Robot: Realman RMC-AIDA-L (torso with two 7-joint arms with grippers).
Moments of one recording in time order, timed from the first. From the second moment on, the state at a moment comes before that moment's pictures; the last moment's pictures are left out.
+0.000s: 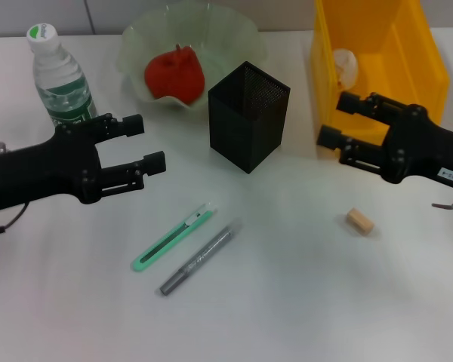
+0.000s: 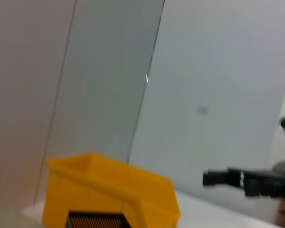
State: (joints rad) left arm -0.35 -2.06 0.83 0.78 1.71 1.68 -1.38; right arm 0.25 2.08 -1.12 -0.76 -1.33 -1.48 1.26
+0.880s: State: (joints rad) left arm -0.60 -2.08 1.39 1.48 2.37 1.70 -2.57; right arm 0.33 2.08 -1.08 -0.58 -1.33 -1.47 1.22
